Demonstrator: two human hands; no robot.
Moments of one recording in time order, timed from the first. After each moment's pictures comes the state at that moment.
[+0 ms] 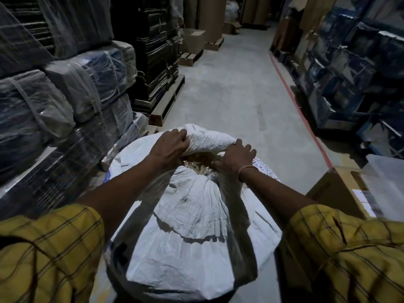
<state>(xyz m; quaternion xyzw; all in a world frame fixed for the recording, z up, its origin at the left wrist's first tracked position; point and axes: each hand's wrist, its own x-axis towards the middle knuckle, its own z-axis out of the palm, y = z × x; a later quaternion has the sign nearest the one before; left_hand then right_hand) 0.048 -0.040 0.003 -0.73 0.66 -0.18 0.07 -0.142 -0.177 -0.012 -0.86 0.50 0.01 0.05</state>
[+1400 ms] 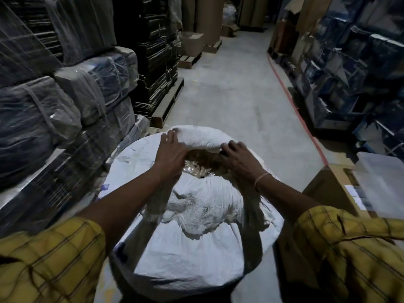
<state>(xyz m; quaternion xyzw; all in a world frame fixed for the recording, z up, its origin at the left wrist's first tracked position) 0.011 -0.018 0.005 -0.83 0.54 -0.14 0.08 -0.190 -0.177 -0.008 -0.97 0.11 -0.10 -0.18</state>
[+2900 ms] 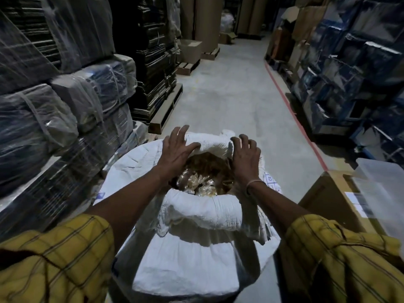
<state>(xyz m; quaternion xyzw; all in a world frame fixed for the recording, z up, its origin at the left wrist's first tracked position) 0.033 -0.049 -0.013 -0.78 0.60 -0.13 -0.10 -0.174 -0.186 -0.019 -0.87 0.40 -0.27 -0.08</state>
